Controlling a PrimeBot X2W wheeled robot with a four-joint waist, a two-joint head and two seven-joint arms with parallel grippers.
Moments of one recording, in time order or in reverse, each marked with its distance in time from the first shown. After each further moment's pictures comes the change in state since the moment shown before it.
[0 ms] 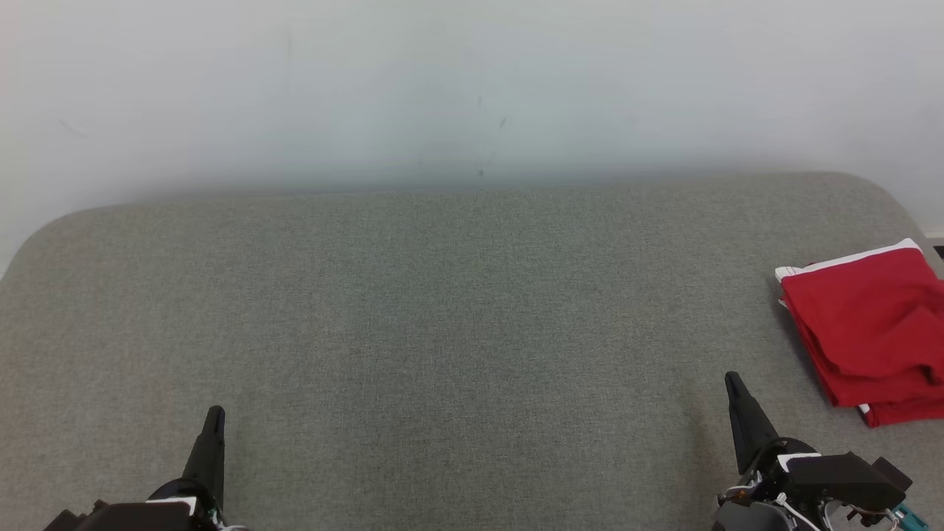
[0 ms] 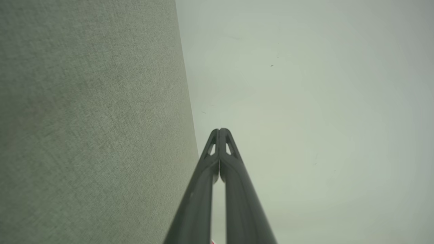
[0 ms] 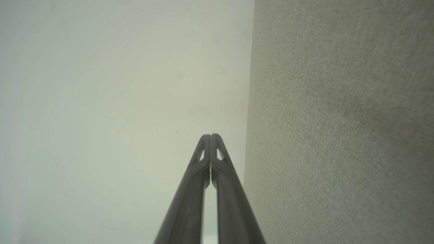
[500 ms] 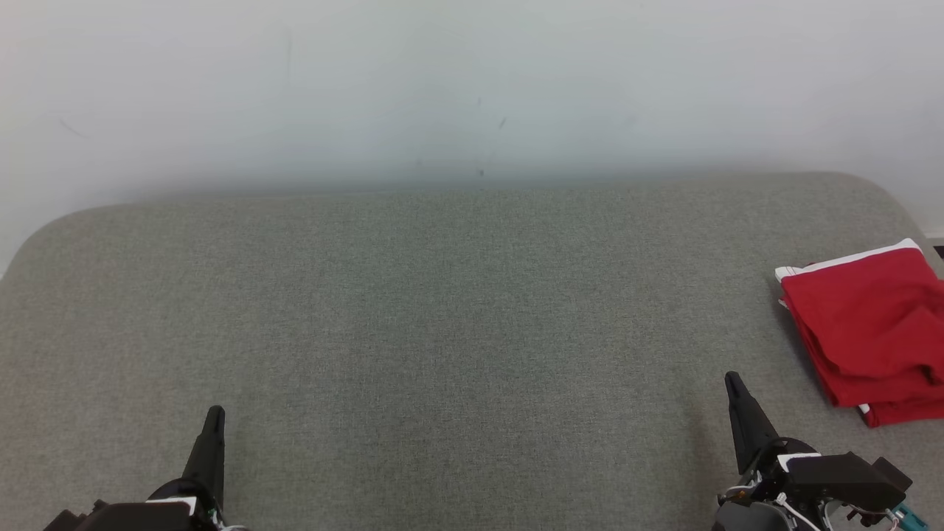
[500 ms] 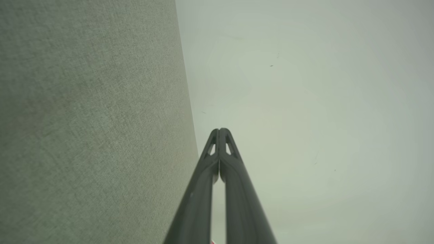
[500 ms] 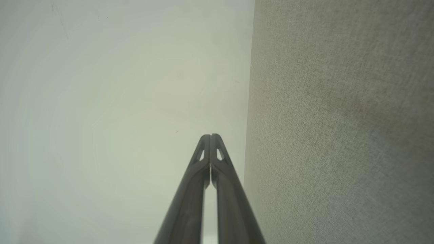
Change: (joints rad) left arm 0.000 0.000 0.000 0.000 0.000 0.000 0.000; right arm 0.000 0.000 0.000 0.000 0.000 0.000 0.000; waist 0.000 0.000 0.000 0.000
